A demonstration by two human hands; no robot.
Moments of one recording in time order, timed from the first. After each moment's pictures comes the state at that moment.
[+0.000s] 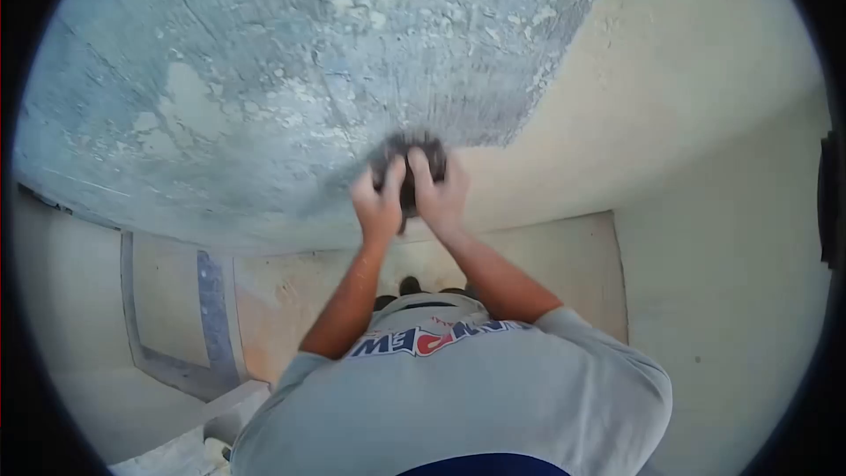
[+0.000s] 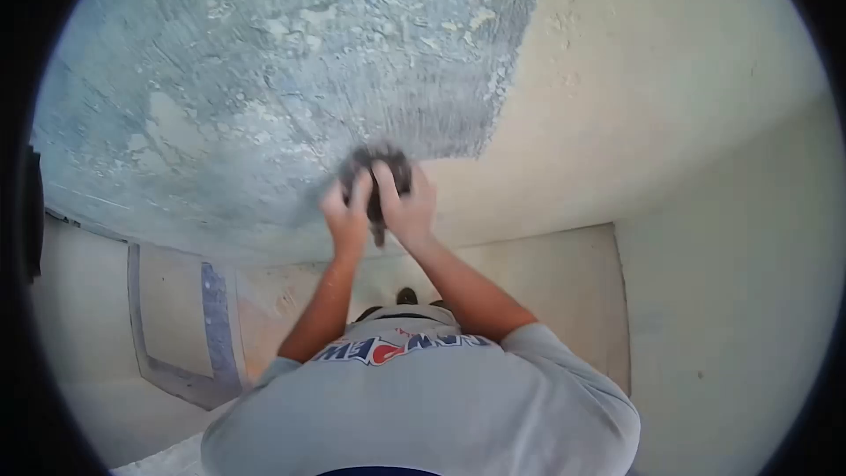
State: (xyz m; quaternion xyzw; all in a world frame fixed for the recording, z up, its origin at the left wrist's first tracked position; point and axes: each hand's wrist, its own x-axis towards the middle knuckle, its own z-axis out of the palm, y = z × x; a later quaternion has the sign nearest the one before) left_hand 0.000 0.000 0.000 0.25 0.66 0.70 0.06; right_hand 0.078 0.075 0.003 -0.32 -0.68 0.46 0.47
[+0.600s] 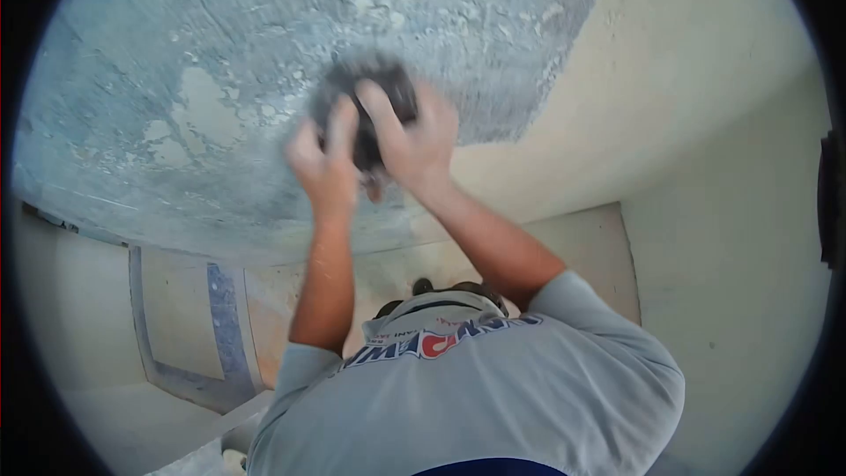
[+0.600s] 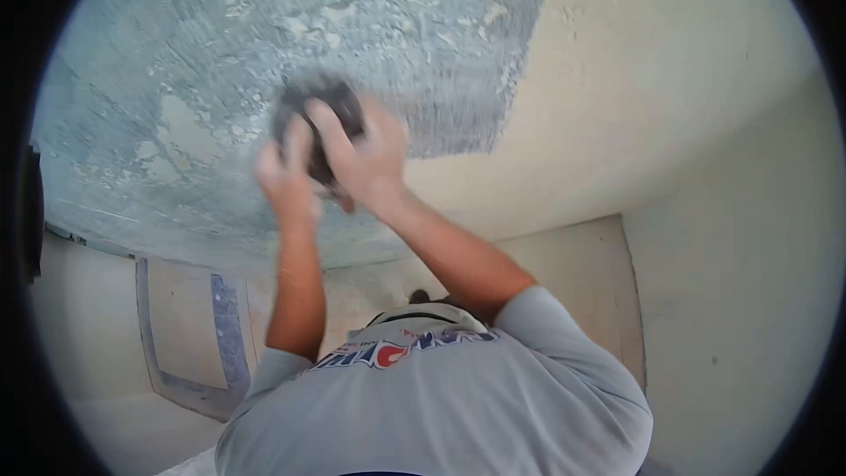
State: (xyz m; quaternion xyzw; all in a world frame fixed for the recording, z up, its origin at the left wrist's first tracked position) left_hand -0.055 -0.028 0.126 0.26 0.61 0.75 0.00; right_hand 0.021 0.052 0.150 -0.20 -0.68 0.47 0.52
